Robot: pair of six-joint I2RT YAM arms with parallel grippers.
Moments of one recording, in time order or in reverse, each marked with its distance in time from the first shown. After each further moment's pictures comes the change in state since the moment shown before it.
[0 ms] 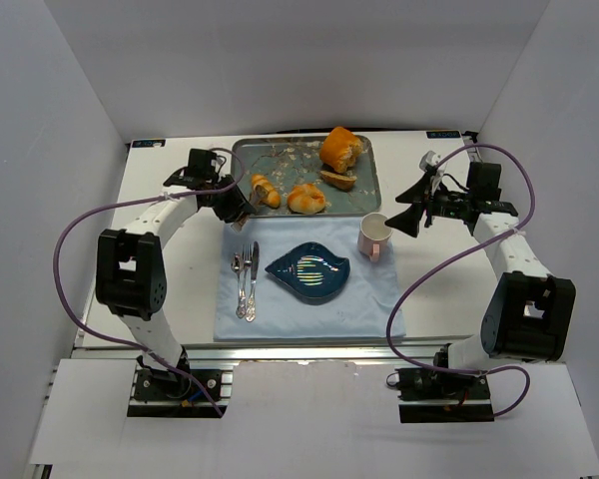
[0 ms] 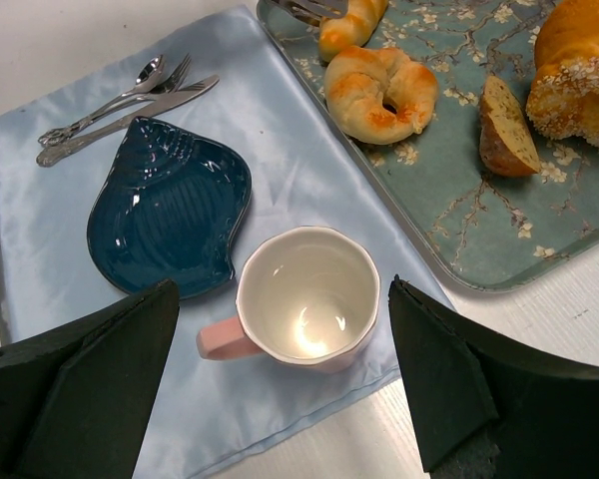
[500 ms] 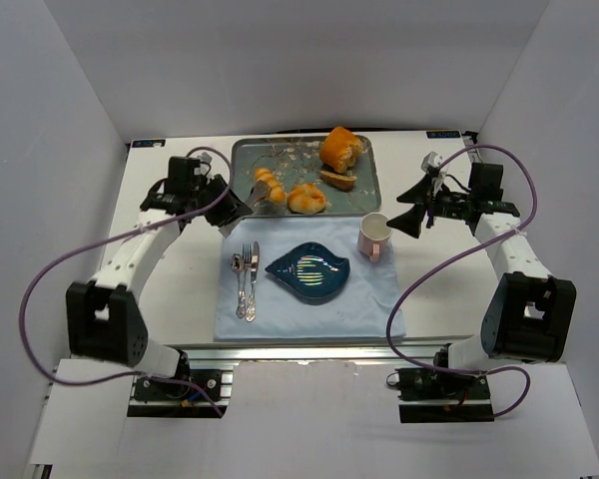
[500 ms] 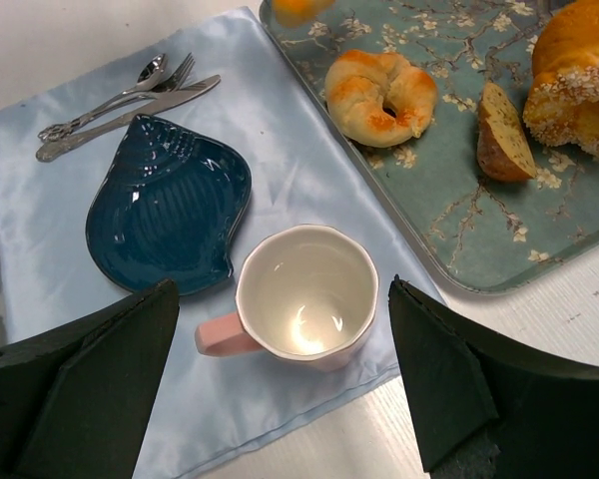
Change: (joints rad) left arm -0.001 -0.263 -0.143 0.022 0.043 0.002; right arm -0.013 -0.004 0.000 -0.014 -0.014 -0.034
